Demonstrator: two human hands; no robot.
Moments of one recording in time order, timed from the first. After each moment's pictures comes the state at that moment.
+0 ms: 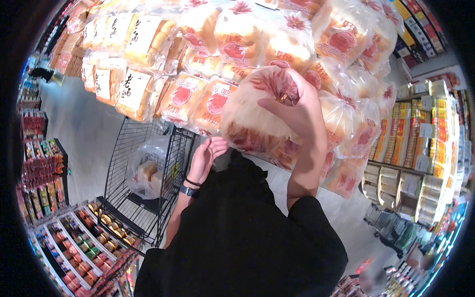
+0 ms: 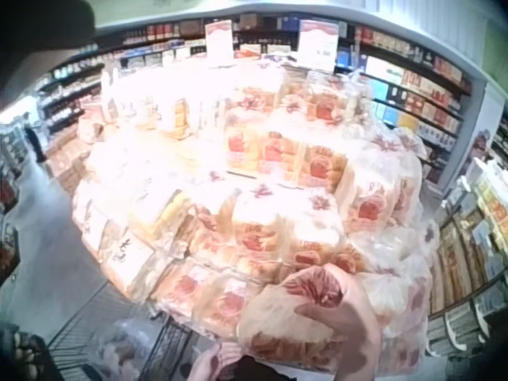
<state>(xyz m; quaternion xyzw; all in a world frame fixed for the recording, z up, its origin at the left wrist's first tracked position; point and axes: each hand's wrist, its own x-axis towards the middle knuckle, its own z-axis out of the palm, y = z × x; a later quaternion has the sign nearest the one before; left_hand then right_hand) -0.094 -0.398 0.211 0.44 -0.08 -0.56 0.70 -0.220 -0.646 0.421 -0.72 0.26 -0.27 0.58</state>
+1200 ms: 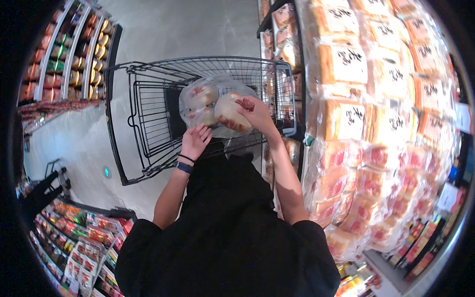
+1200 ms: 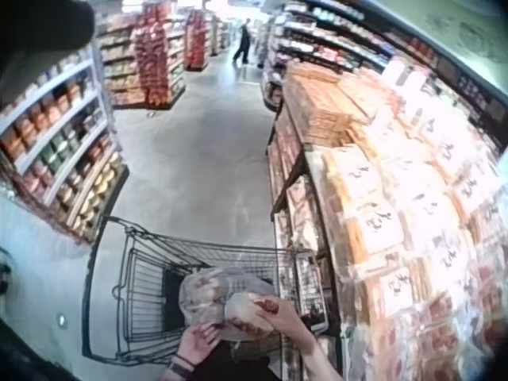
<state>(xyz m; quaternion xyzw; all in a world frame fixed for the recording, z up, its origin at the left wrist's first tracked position) 0.010 0.023 0.065 0.14 0.46 -0.10 0.87 0.164 -0.205 0.154 -0.75 -0.08 0.25 0.61</state>
